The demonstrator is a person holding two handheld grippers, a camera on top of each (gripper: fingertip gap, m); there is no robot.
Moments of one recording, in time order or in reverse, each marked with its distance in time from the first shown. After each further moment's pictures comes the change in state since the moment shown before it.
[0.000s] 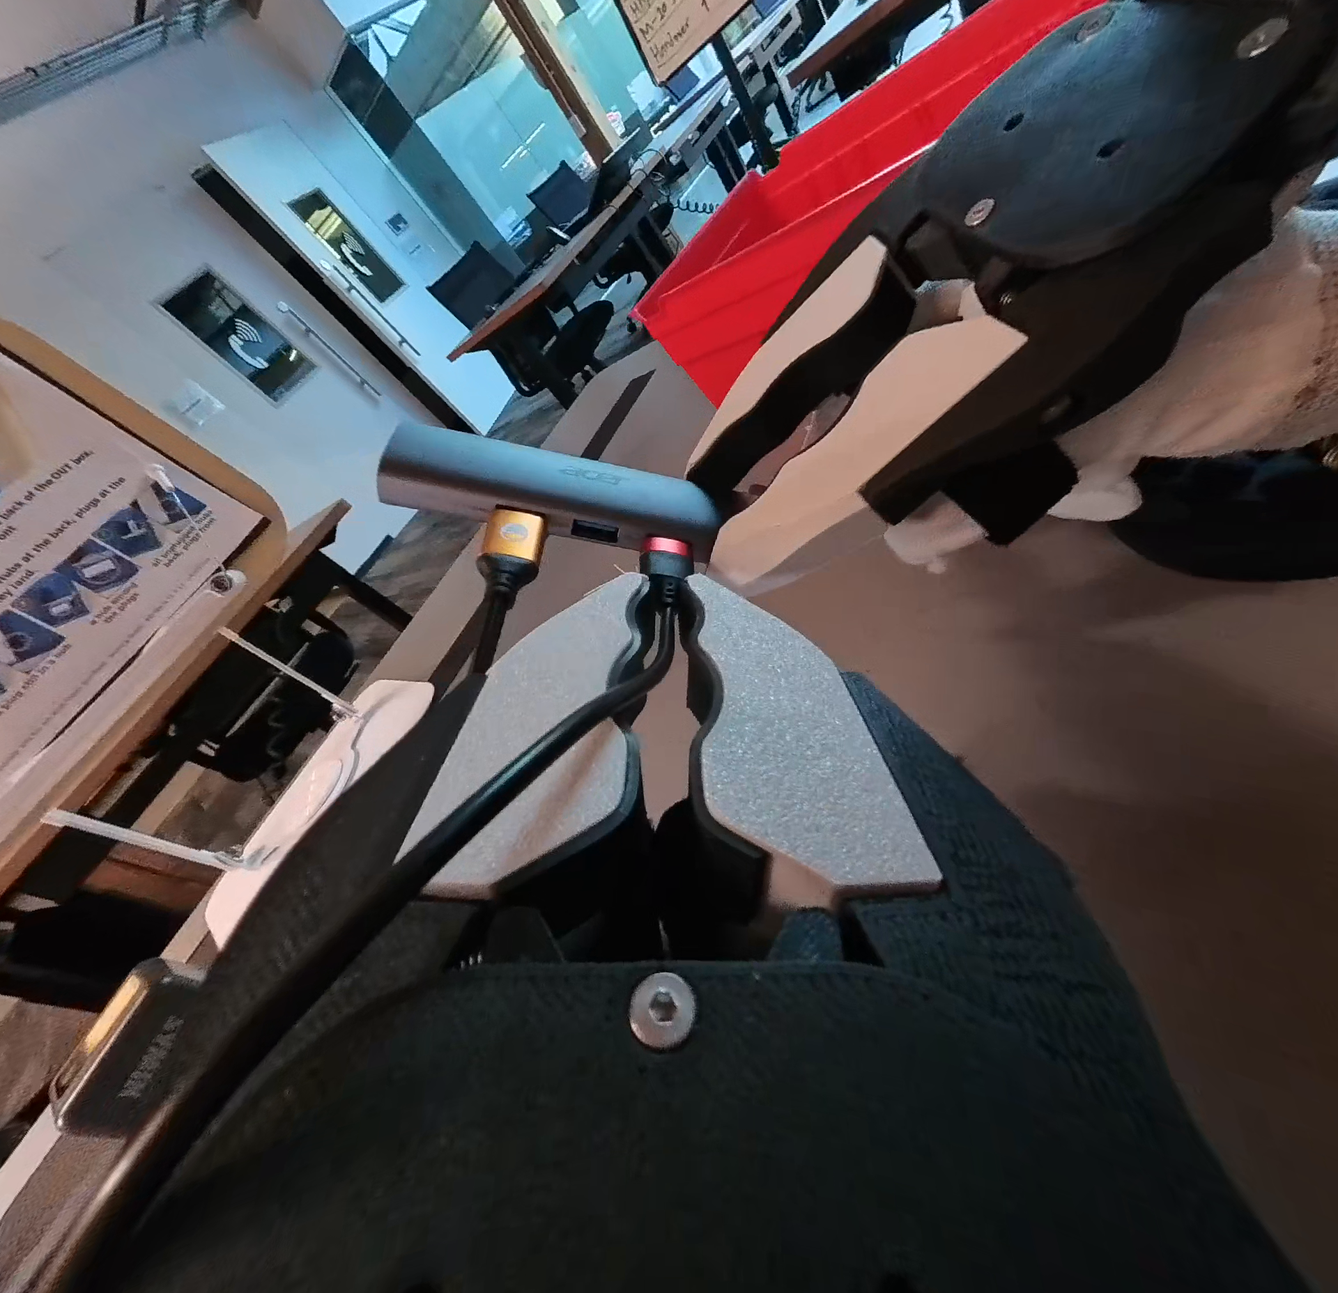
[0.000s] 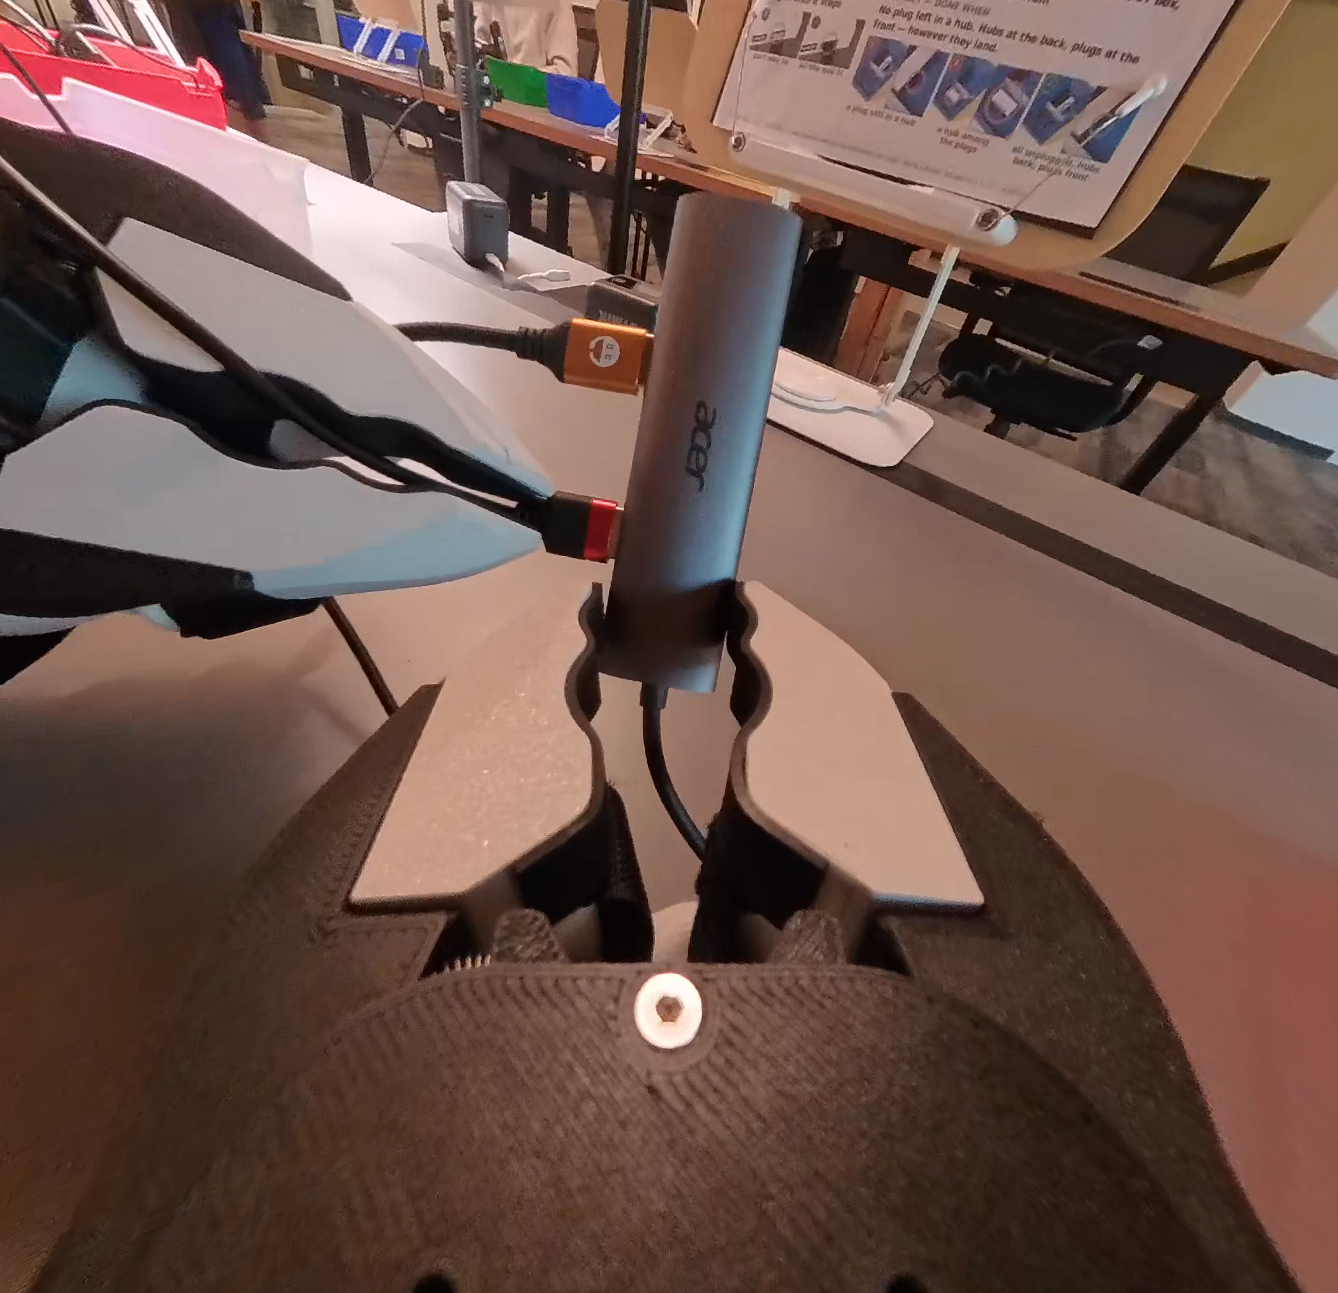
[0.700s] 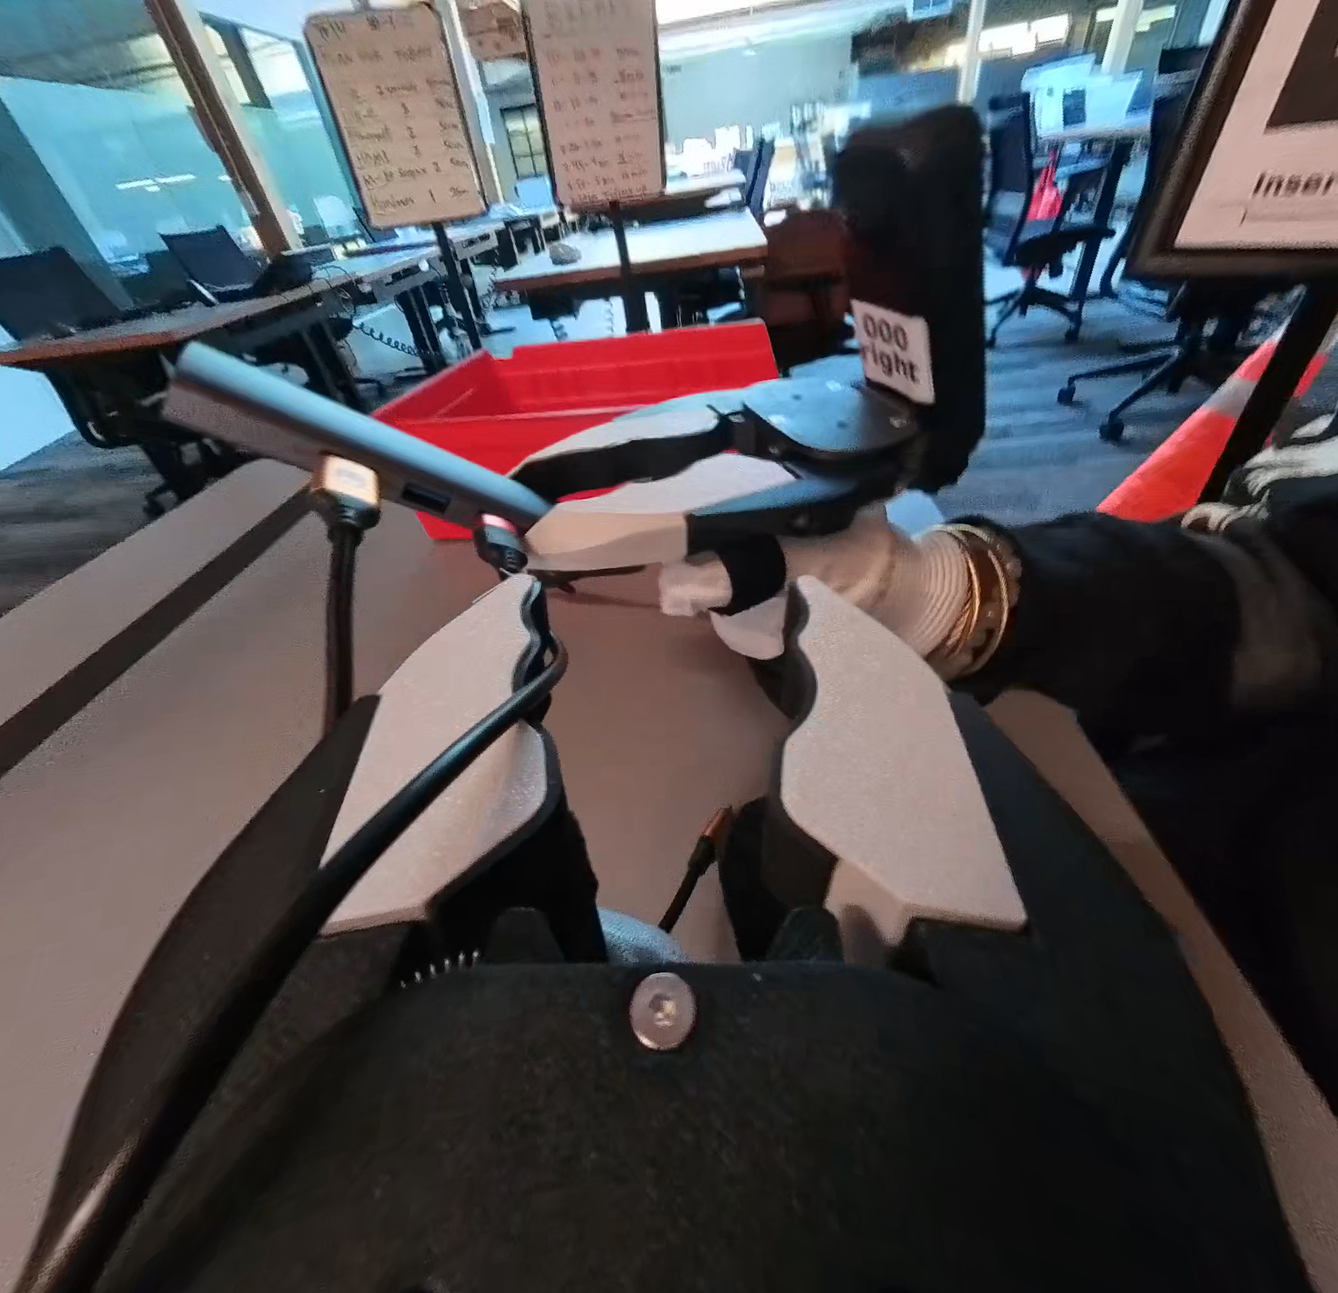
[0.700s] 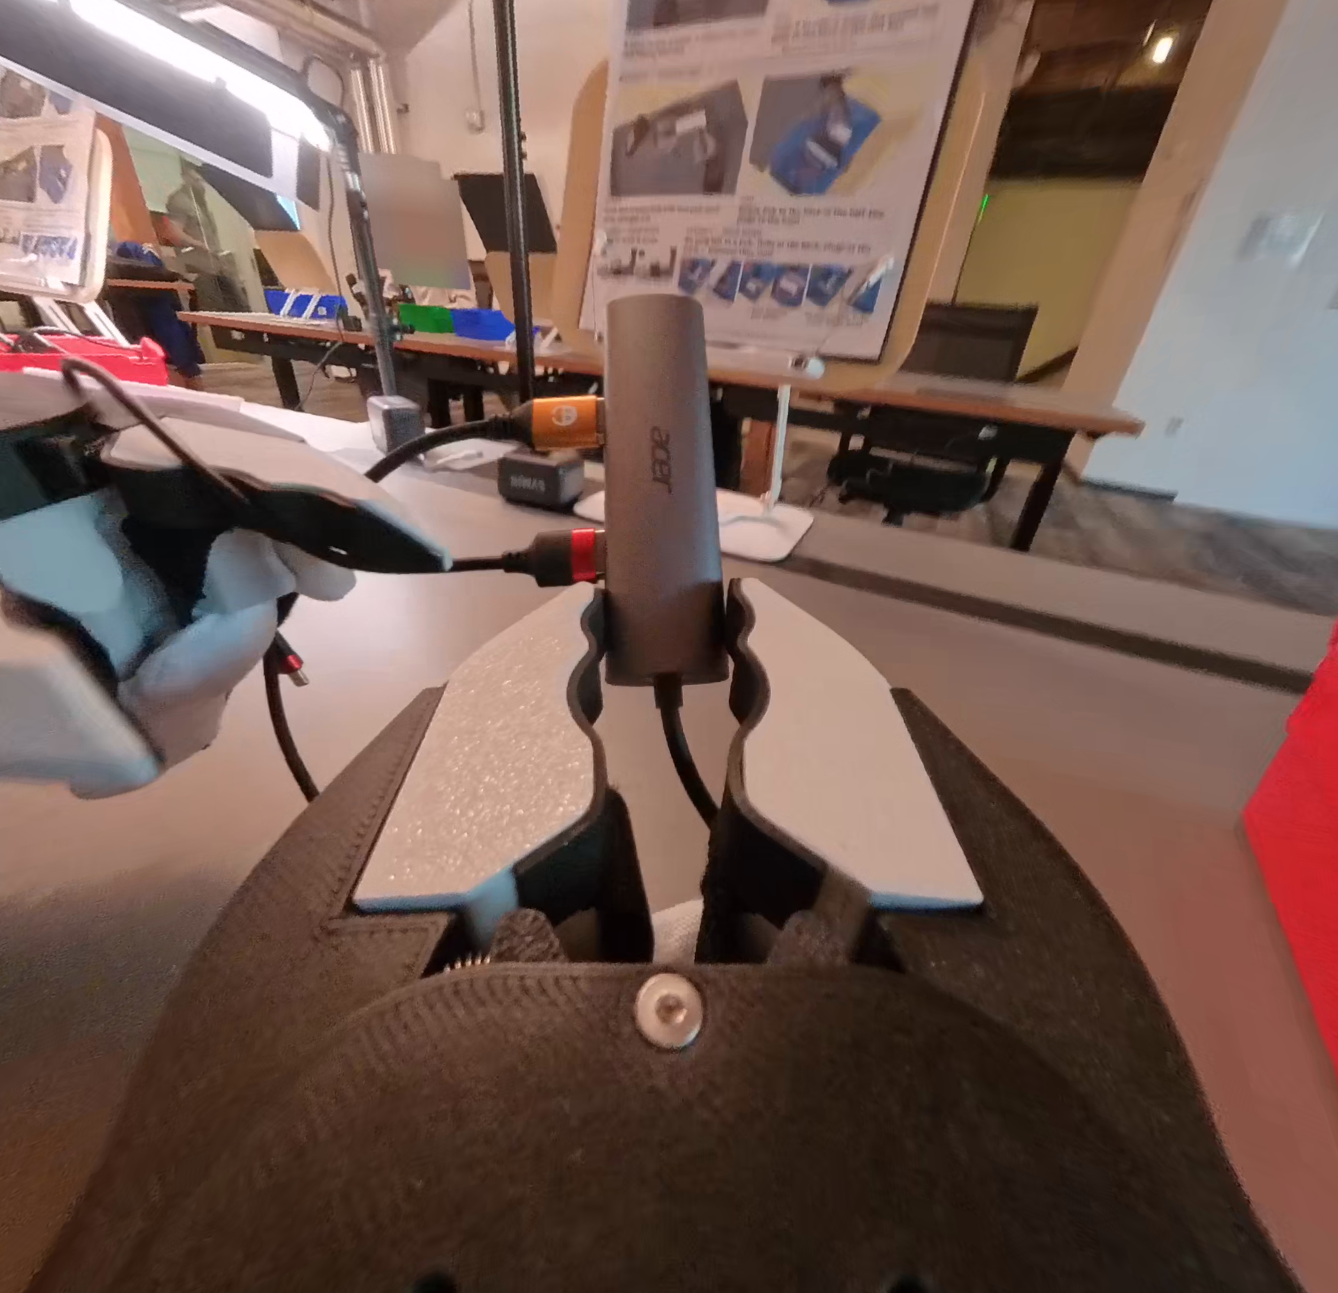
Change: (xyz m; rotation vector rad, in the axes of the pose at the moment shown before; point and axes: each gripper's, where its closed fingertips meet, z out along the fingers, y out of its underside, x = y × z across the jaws) left arm 0.031 -0.049 -0.015 0.242 0.461 -0.425; right arm 0.034 -0.027 -0.029 0.242 0.164 0.112
